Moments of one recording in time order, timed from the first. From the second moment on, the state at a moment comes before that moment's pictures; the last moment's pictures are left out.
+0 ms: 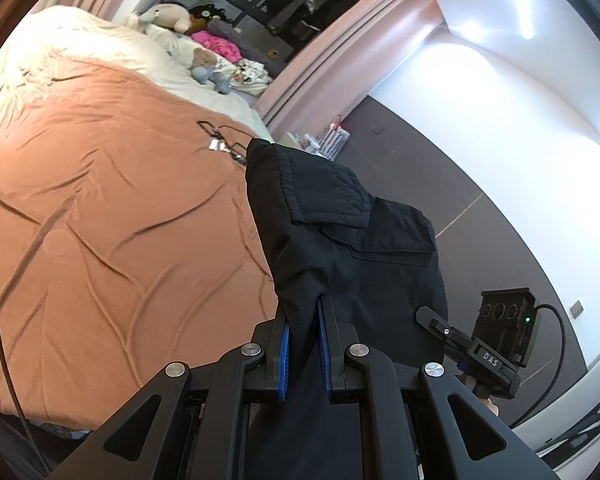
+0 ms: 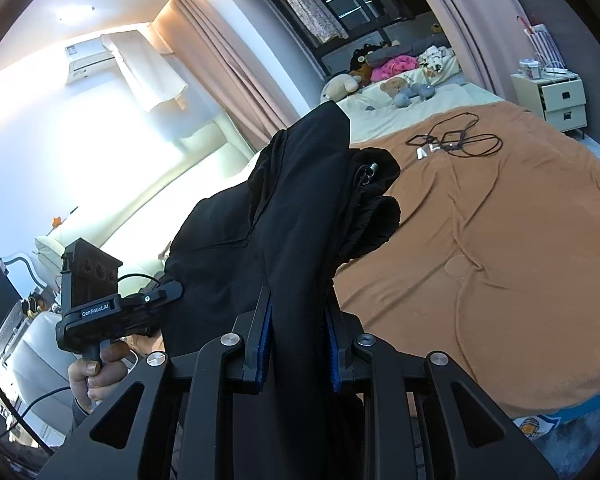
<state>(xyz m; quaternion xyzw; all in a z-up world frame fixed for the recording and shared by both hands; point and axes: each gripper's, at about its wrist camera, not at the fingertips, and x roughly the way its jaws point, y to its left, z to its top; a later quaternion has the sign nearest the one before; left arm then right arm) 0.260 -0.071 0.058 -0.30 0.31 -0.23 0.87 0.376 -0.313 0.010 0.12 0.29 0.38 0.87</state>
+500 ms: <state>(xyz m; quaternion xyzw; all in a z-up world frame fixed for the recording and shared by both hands) 0.259 -0.127 0.097 -0.26 0.30 -0.26 0.88 0.354 -0.357 0.039 0.09 0.26 0.37 0.89</state>
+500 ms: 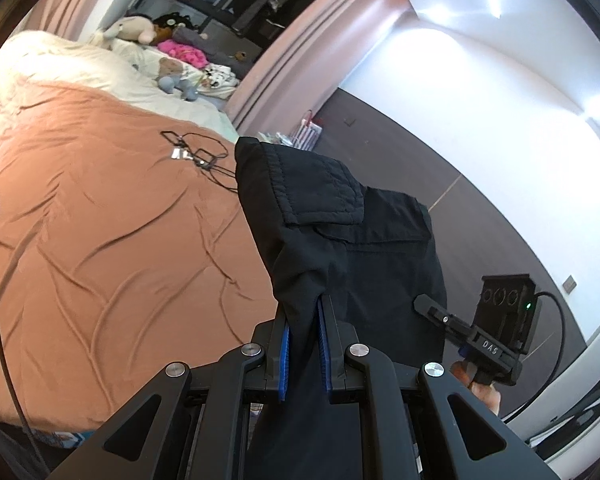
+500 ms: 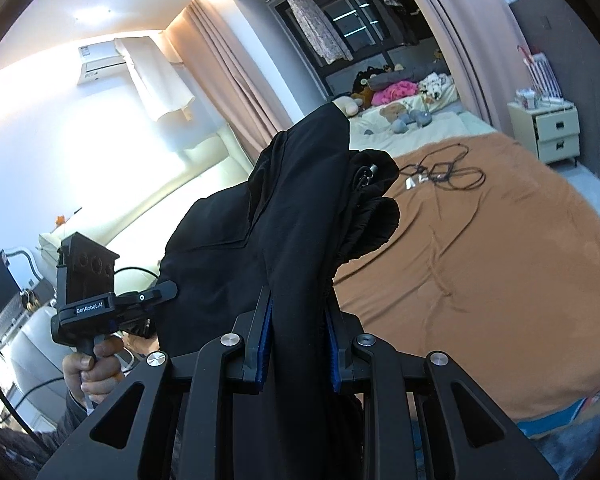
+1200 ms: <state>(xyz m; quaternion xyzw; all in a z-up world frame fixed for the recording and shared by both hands) 0.380 -0.258 0.109 -0.23 0.31 -0.34 0.86 0.379 -0.413 0.082 0.02 0.22 0.30 0.93</state>
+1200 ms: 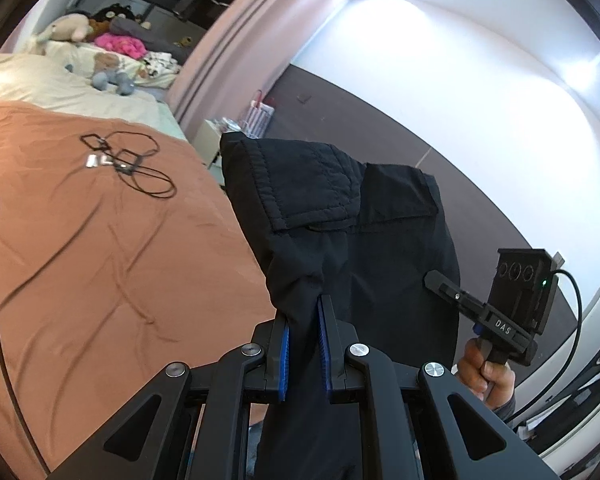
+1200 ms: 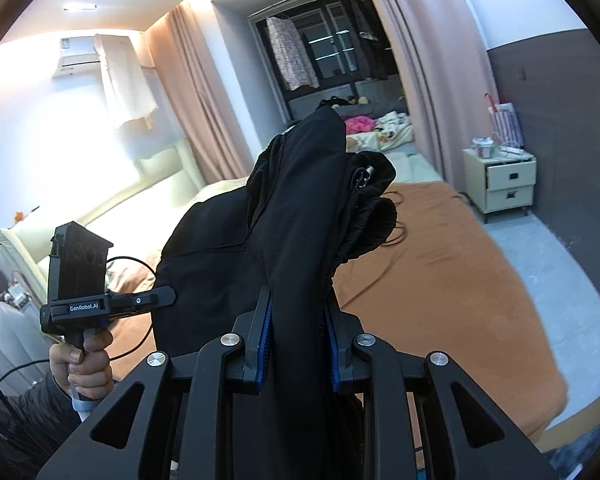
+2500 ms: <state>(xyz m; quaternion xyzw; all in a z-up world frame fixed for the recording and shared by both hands) 0.574 -0.437 -0.066 -0.23 0.45 -0.38 0.77 0.442 -0.365 0.042 0.02 0.34 0.13 0.93</state>
